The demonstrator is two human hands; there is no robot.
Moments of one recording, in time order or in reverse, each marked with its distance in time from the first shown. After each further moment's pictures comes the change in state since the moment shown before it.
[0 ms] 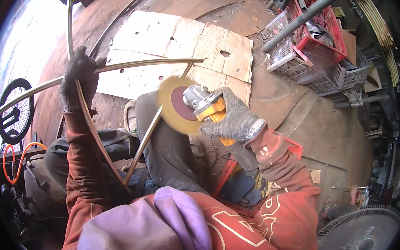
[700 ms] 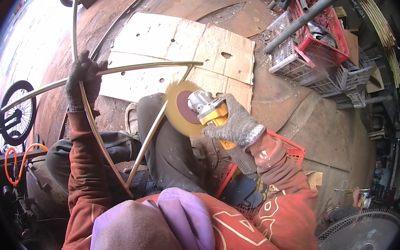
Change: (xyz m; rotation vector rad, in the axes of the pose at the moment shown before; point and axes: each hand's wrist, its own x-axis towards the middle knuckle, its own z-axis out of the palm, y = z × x) left_hand 0.014 -0.016 -0.028 -0.099 -0.040 0.006; right_hand 0.002 0.016 0.002 0.146 0.027 0.081
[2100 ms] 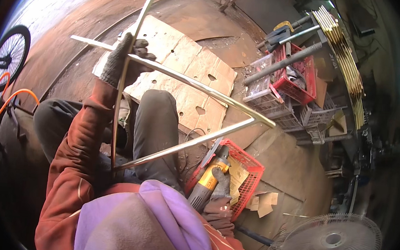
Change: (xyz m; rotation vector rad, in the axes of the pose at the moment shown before) left_hand -0.020 -0.034 0.070 -0.236 -0.033 -0.173; right_hand -0.177 0.104 0.085 1.118 0.529 0.278
